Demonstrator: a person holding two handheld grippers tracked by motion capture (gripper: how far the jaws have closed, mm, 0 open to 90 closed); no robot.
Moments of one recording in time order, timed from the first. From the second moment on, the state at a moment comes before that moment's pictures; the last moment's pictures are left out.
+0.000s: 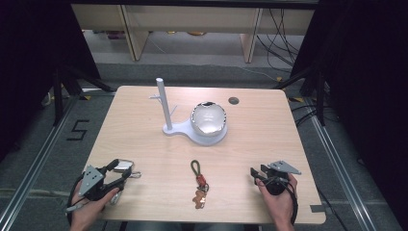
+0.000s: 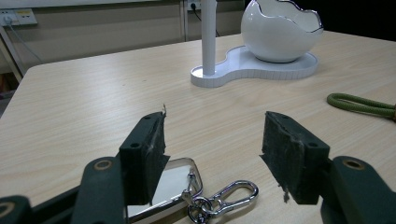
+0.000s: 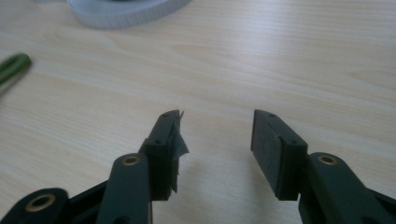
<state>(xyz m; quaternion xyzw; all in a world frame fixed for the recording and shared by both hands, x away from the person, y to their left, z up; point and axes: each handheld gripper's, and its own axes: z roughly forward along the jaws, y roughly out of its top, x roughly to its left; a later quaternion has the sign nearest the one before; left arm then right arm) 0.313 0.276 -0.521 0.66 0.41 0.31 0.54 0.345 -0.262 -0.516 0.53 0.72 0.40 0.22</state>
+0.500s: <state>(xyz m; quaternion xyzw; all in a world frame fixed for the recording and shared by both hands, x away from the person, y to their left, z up) 0.310 0.269 -0.520 0.66 0.41 0.33 0.53 0.358 -0.175 -0.455 0.48 0.83 0.27 0.08</state>
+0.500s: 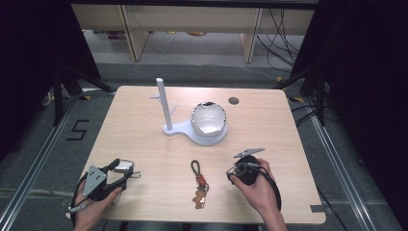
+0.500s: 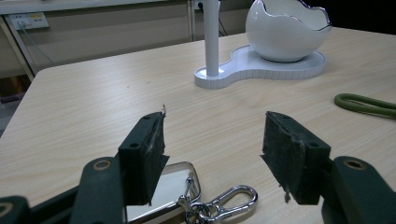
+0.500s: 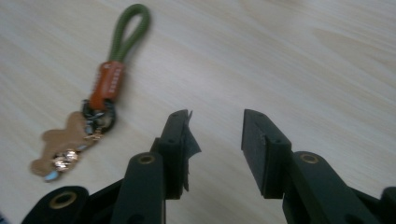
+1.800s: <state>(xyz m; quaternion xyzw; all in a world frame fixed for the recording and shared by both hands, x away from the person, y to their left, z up) 0.309 0.266 -0.520 0.67 0.40 0.33 0.54 0.402 -0.065 -0.469 0.43 0.89 0.12 -0.03</state>
